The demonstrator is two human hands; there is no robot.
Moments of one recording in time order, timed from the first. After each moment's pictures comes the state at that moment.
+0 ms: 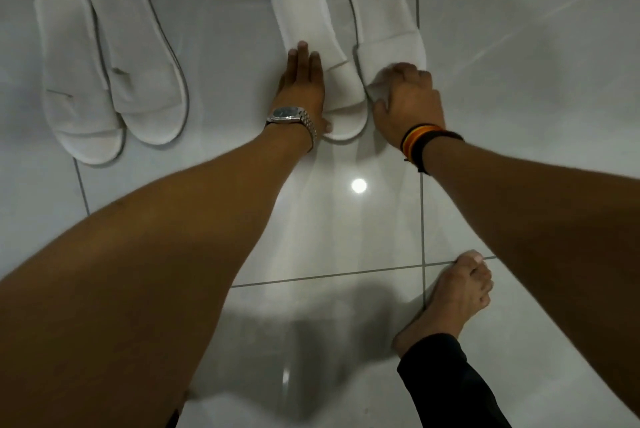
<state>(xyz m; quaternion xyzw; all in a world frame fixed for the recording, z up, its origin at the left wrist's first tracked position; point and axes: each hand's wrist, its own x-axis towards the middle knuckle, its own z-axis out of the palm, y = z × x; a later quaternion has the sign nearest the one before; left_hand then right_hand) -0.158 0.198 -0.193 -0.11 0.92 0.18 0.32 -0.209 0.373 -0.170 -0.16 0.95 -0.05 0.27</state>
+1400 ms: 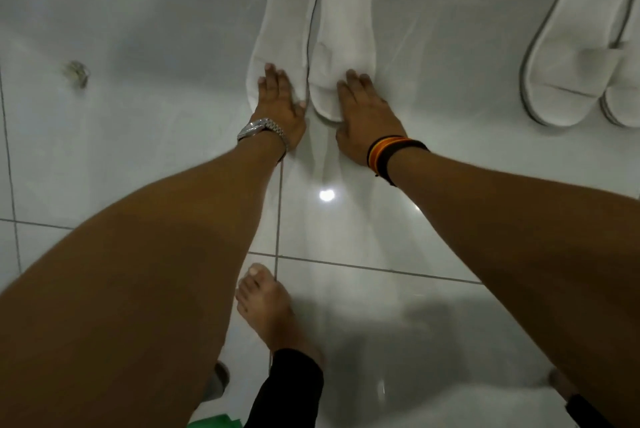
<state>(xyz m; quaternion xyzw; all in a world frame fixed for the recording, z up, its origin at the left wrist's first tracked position) 0.055 -0.104 -0.178 -0.33 0.86 0.27 0.28 -0.023 0.049 -0.192 -0.35 0.86 -0.09 0.35</state>
